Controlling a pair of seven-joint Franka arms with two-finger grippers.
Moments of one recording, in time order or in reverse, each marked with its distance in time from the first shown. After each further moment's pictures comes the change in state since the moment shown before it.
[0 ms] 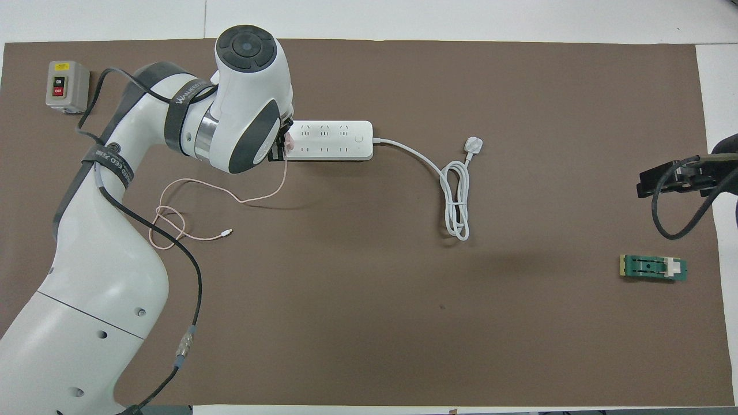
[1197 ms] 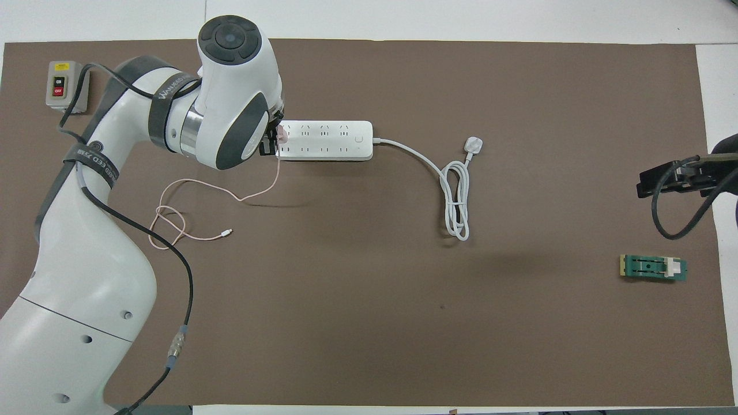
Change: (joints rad) left arm 0.018 -0.017 0.000 0.009 0.000 0.000 0.005; right arm 0.000 0.000 0.000 0.000 0.000 0.000 0.000
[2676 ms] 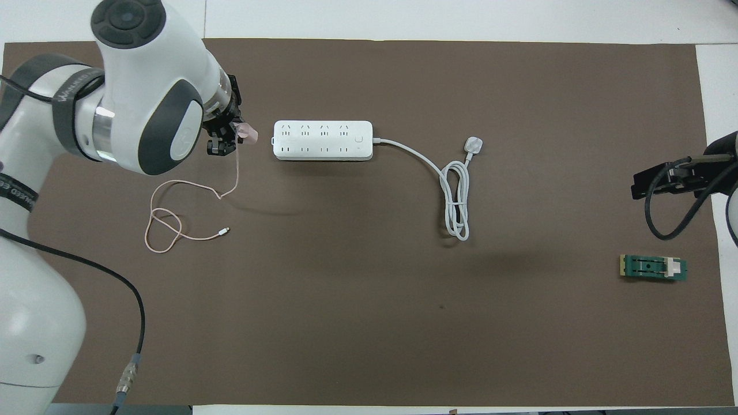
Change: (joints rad) left arm 0.081 -0.153 -0.021 -0.101 -0.066 -0.027 0.261; right arm 0.007 0.004 0.000 -0.007 0.000 0.001 0.000
